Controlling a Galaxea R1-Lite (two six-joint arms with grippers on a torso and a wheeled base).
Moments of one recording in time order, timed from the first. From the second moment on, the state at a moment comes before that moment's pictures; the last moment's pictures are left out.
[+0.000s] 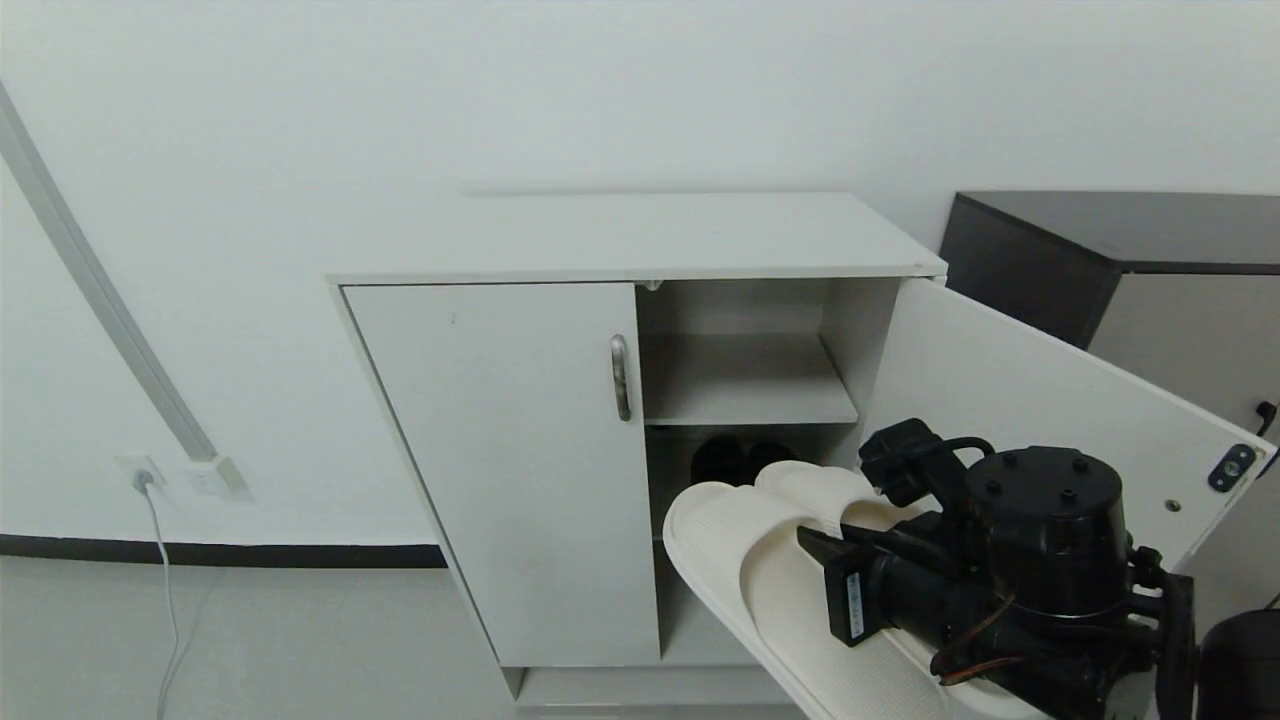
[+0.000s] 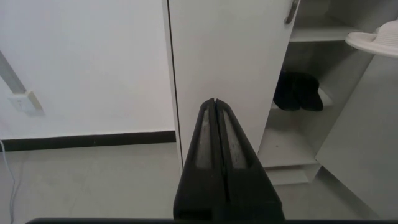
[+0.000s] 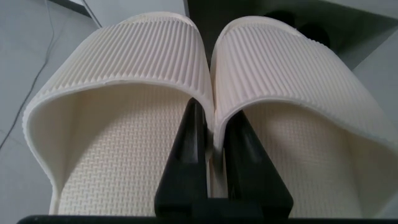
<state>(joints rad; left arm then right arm) 0.00 0.00 0.00 0.00 -0.03 0.01 0.83 1.69 -0.59 -0.75 -0.26 0.18</state>
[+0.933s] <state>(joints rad) 0.00 0.00 0.00 0.00 -0.03 0.01 0.84 1.71 -0.56 -0.81 -0.26 0.18</state>
